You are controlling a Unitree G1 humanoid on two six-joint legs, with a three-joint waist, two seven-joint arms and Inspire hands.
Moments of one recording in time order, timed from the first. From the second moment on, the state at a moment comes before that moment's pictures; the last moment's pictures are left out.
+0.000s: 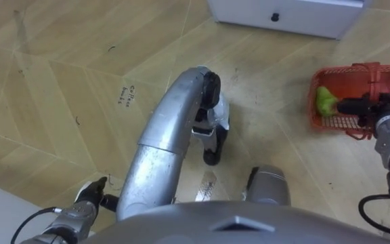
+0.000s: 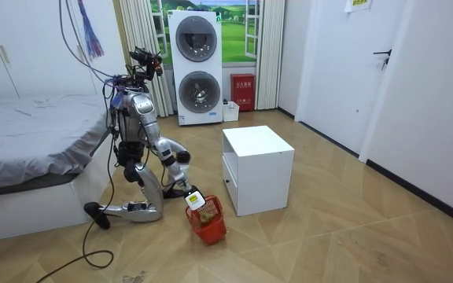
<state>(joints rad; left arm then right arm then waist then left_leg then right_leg) 0.07 0.31 -0.36 1.23 -0.16 -0.02 0.02 -0.37 -0.54 0.14 1.38 0.40 -0.06 -0.08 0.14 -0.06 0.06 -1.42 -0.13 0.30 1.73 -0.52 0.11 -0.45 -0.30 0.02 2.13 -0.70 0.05</state>
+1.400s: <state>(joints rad) 0.02 0.29 -0.16 1.14 -0.12 0.04 0.12 -0.28 -0.38 0.15 0.65 0.25 0.01 -0.20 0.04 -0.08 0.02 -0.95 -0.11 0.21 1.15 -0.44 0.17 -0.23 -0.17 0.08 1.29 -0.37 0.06</state>
